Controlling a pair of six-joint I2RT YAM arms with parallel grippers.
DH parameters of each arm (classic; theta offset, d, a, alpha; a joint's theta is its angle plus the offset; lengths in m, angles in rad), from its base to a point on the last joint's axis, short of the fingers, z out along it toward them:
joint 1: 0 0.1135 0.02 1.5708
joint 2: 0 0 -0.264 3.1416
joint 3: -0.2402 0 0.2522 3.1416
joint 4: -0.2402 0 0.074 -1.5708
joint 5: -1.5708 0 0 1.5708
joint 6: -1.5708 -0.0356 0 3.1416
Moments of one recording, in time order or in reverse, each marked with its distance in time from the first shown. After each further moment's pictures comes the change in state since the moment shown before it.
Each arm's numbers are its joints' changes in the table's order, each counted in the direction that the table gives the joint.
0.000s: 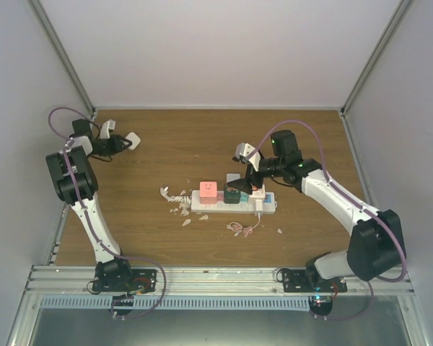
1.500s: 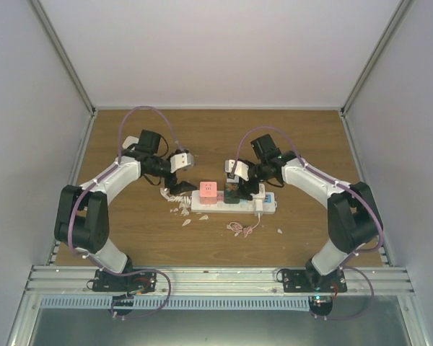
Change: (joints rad) left arm -0.599 0.684 0.567 -0.106 -0.028 -0.880; right arm 0.057 -0.245 -0.114 -0.241 -0.198 0.353
